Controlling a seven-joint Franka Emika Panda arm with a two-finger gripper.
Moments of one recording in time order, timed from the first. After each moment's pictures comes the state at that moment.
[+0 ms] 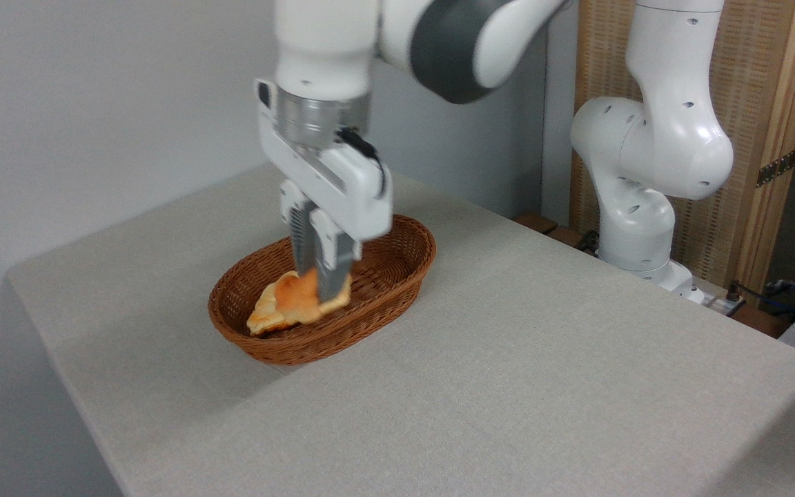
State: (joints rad) arm -0.12 -0.17 0.05 -2.05 -0.19 2.01 0.84
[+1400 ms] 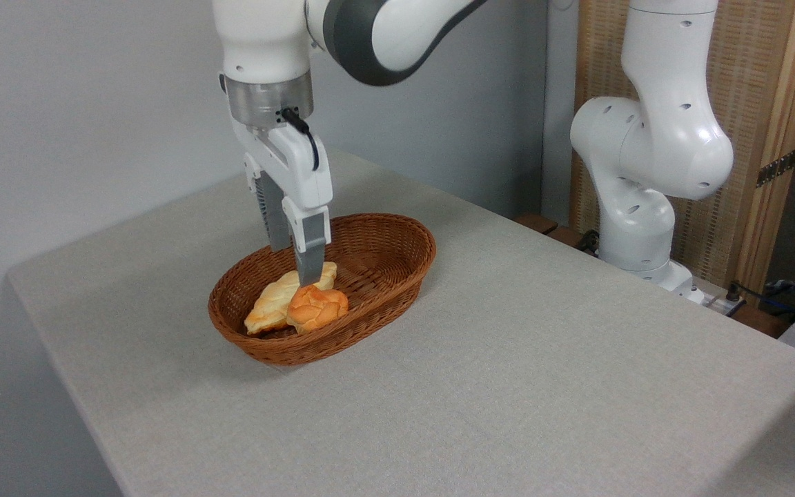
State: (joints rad) arm -0.12 -0.11 -0.10 -1.97 -0.12 1.94 0.74
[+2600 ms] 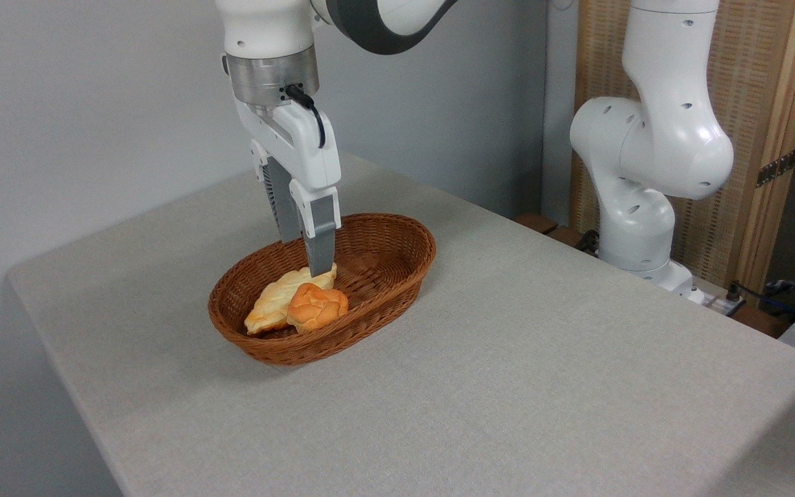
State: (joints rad) arm -0.11 -0.12 -0.09 -1.92 -0.09 1.85 0.75
